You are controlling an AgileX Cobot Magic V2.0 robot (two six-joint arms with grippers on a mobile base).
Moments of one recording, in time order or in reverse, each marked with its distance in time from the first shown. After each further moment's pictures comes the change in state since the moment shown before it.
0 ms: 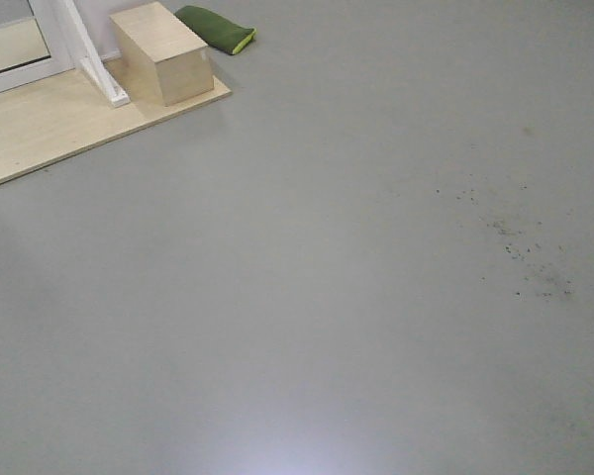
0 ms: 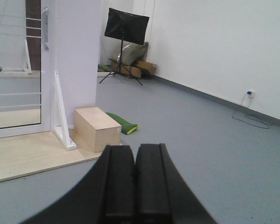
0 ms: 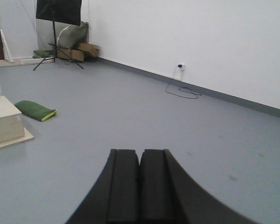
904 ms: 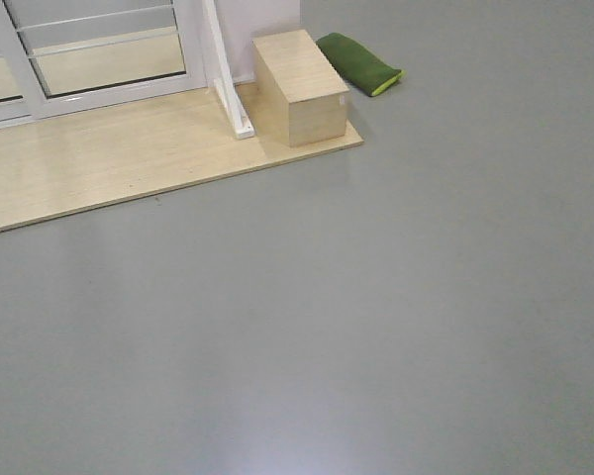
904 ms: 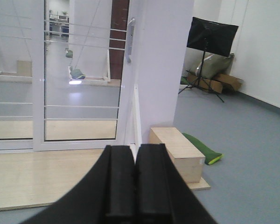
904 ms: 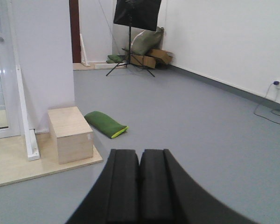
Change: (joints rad) left arm 0.024 0.000 0.000 0.000 0.000 0.000; right arm 0.000 0.000 0.000 0.000 0.000 0.000
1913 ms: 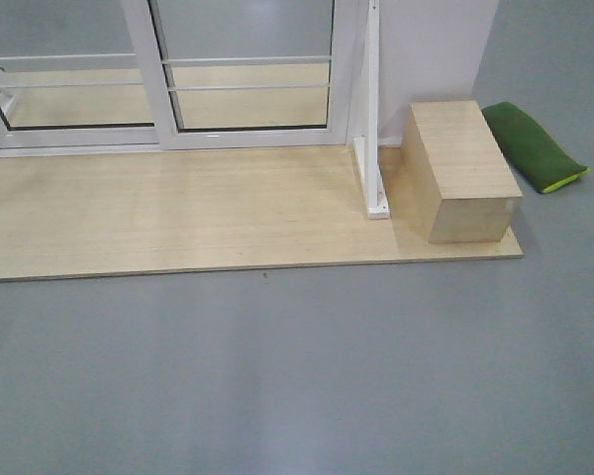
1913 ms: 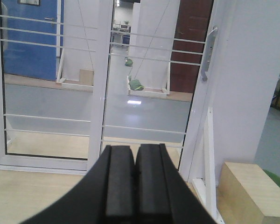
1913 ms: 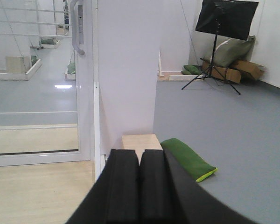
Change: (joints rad) left arm -0.050 0.000 0.000 0.000 0.000 0.000; right arm 0.000 0.000 0.000 0.000 0.000 0.000
